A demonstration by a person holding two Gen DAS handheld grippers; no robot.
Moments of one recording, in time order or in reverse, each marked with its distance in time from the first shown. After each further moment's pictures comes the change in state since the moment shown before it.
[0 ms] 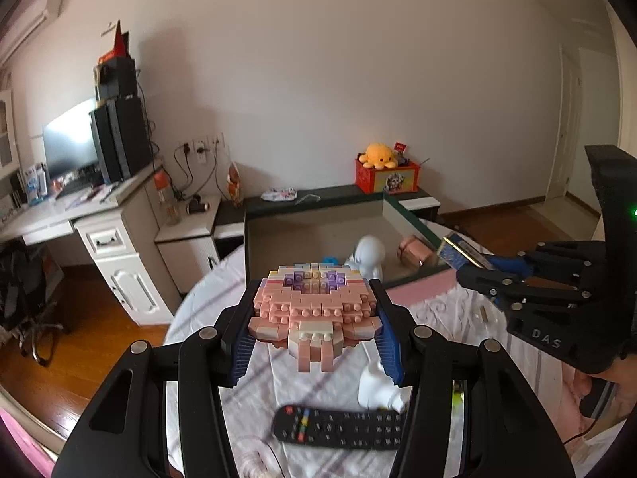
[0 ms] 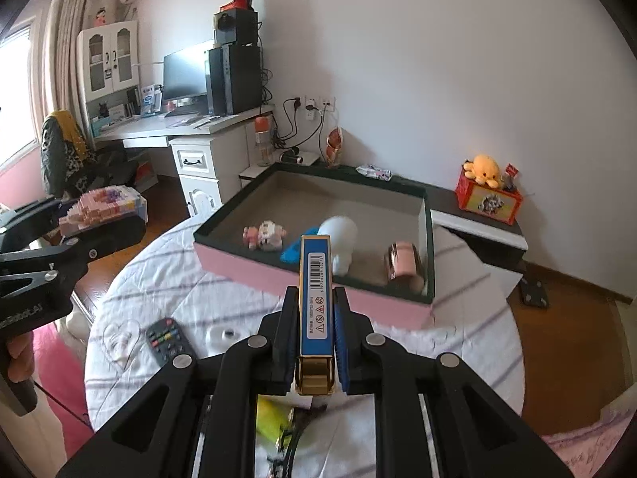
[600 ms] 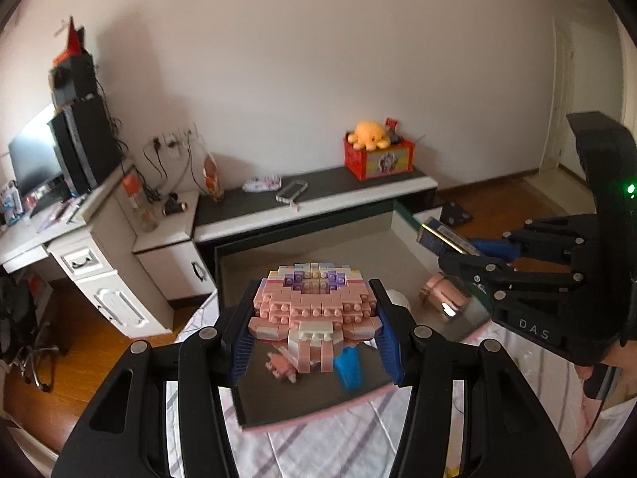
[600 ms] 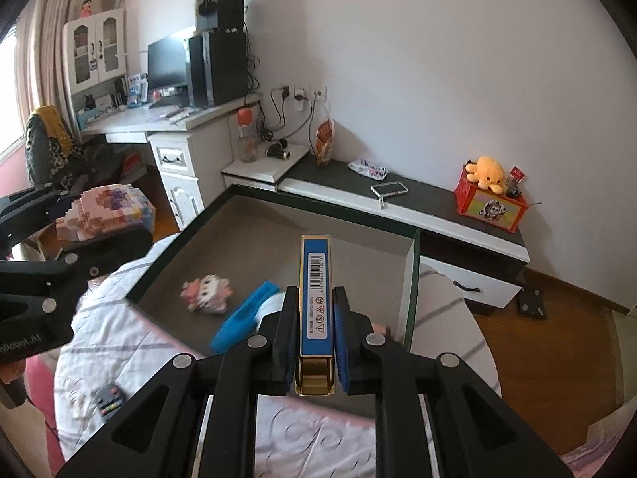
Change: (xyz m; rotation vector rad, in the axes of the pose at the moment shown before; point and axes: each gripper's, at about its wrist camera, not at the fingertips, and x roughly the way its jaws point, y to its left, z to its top) left arm 0.135 0.004 0.079 0.072 0.148 -0.056; right arm 0.093 -0.058 0.071 0.008 0.099 -0.004
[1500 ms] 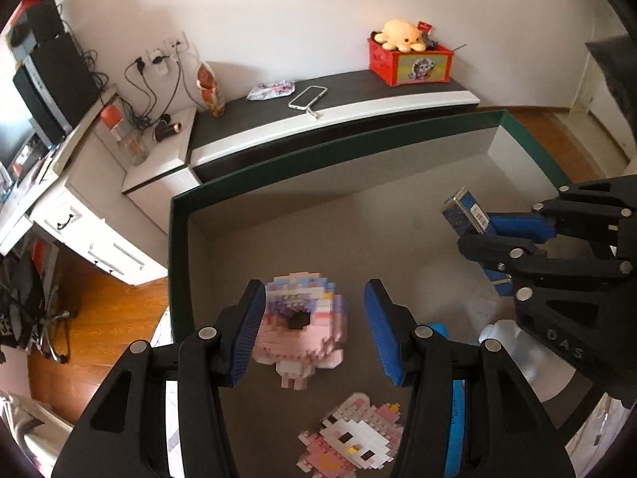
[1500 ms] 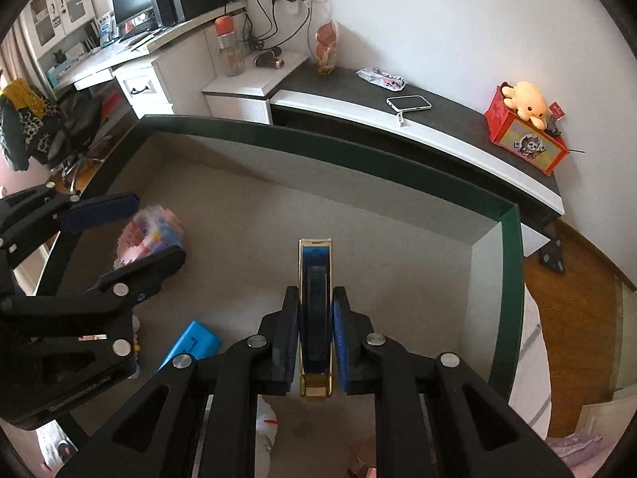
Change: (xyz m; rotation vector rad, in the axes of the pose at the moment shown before) left arm 0.169 0.030 -0.009 -0.004 0.330 0.058; right arm 0.143 -0.017 0.023 0.024 0.324 0.047
